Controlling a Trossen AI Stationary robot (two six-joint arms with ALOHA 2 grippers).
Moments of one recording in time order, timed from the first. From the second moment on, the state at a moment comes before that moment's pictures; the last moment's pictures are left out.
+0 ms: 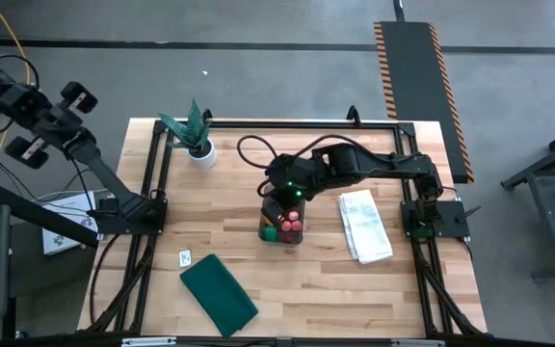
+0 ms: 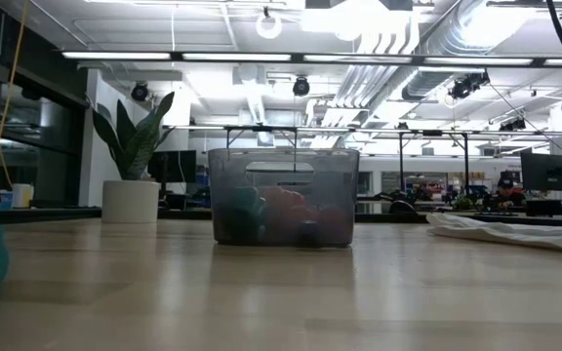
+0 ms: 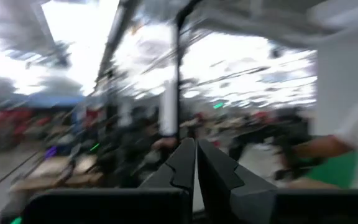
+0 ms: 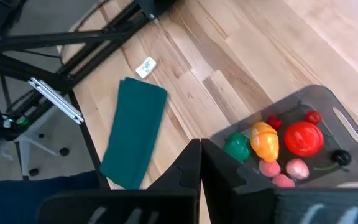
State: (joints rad) left arm -0.67 0.26 1.39 -0.75 -0.34 0.12; right arm 0.11 1.98 2.31 -1.21 0.03 0.72
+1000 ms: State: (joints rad) left arm -0.96 0.24 1.39 -0.80 -0.51 0.03; right arm 0.14 1.98 2.31 -1.24 0.11 0.82
